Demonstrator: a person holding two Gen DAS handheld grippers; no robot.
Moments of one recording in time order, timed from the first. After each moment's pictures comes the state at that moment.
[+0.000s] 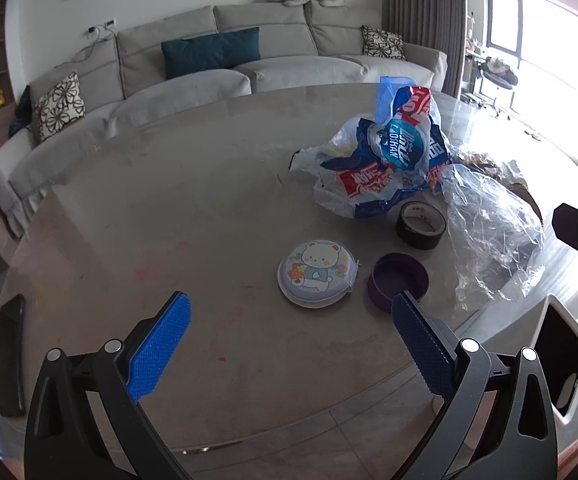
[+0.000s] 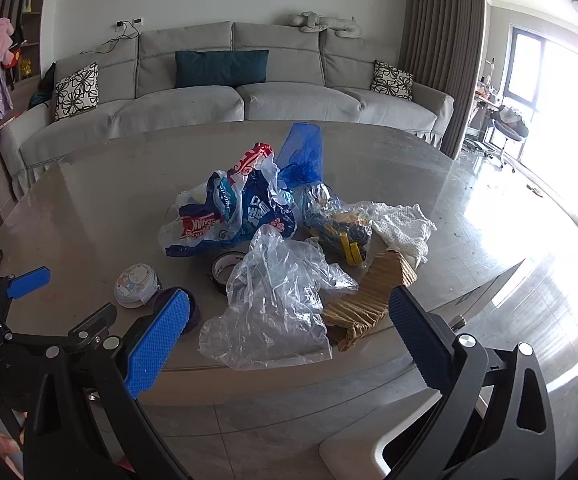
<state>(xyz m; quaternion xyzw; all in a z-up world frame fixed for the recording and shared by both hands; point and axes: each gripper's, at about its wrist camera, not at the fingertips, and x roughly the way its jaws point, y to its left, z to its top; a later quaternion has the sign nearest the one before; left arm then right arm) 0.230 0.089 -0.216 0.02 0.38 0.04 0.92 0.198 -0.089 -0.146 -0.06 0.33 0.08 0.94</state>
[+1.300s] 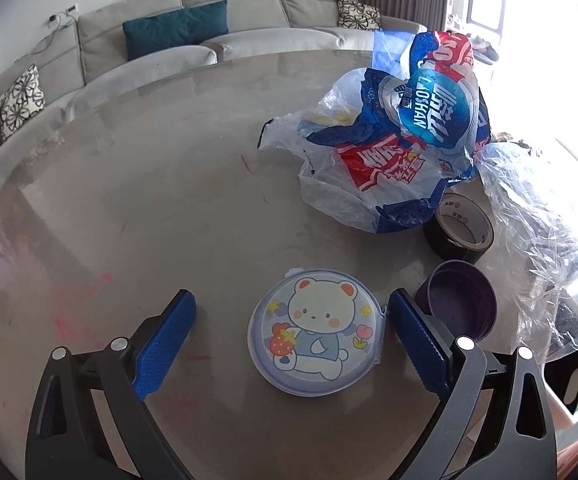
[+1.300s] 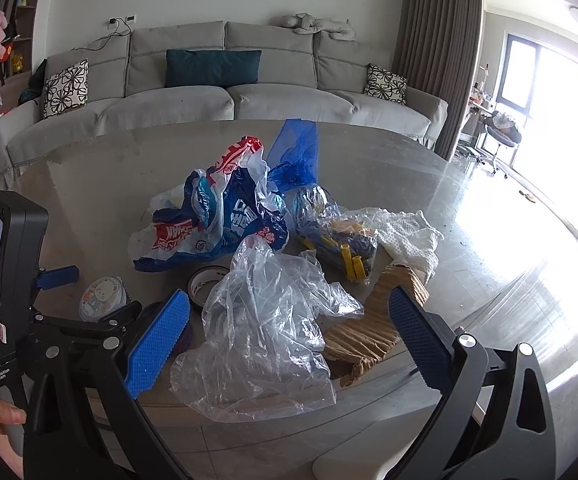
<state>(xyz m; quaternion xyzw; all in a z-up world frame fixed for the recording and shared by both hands) 0.303 0.094 -0.257 0.02 0.42 -0.02 0.91 0.234 -0.082 -0.169 -0.08 0.31 0.06 0.94</state>
